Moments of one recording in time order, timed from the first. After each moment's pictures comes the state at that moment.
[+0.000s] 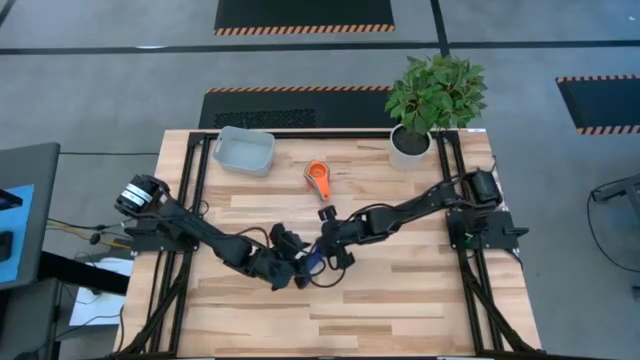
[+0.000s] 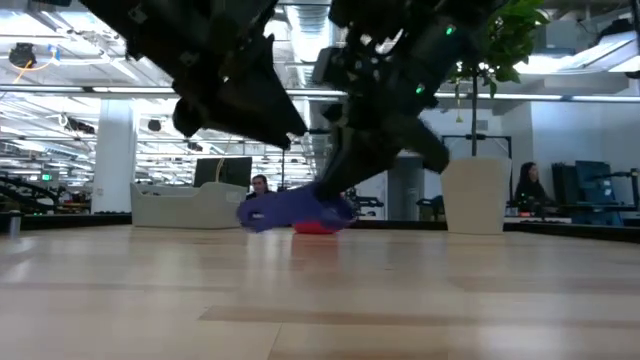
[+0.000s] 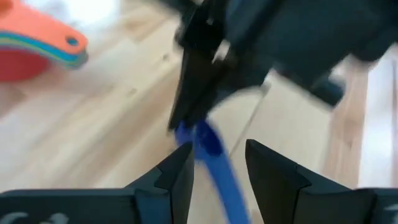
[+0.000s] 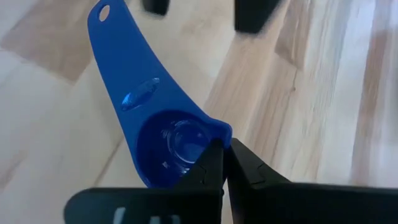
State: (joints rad) left arm -0.45 1.69 0.93 -0.02 -0.70 -0.77; right arm 0.15 1.89 1.16 -0.14 0.18 -0.40
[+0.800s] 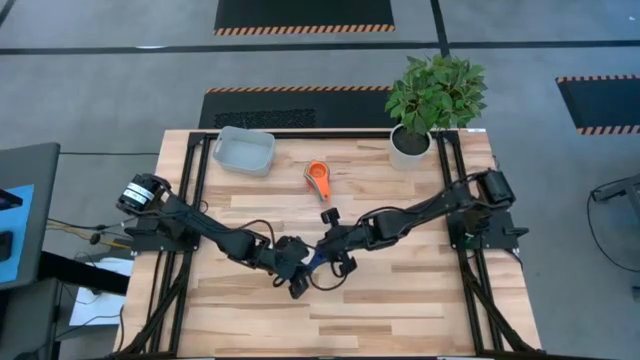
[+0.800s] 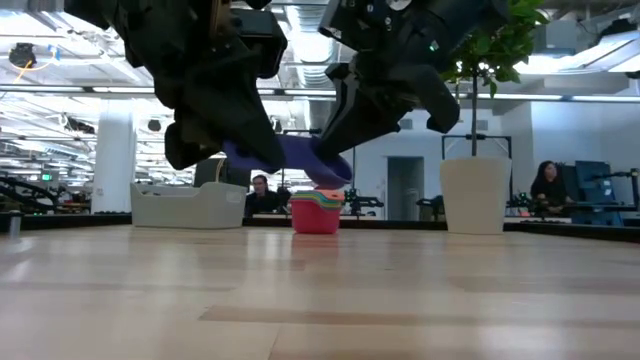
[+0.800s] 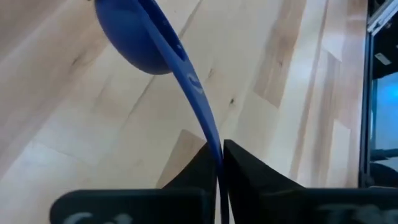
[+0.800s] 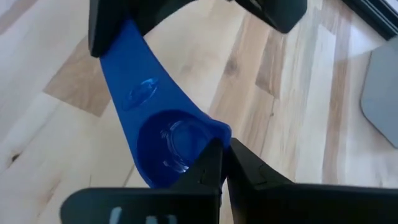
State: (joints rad) left arm -0.38 1.70 0.93 -0.04 -0.18 -0.87; right arm 0.22 1.81 1.16 -0.16 0.24 -0.37
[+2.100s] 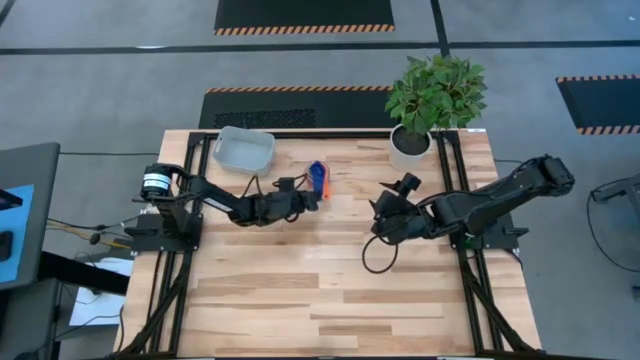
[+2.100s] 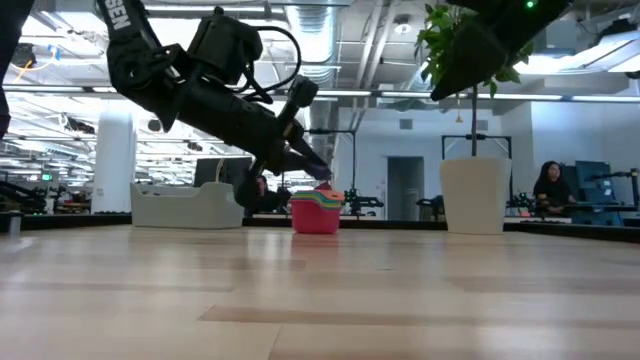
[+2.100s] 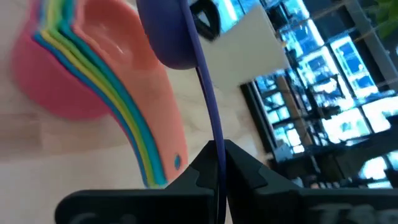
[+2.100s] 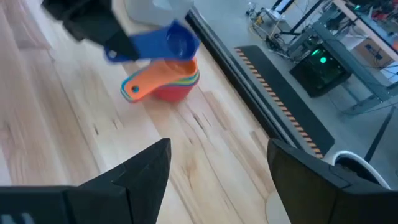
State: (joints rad) left arm 0.04 1.79 0.67 0.82 -0.48 -1.17; right arm 0.29 1.26 0.89 -0.57 0.97 0.35
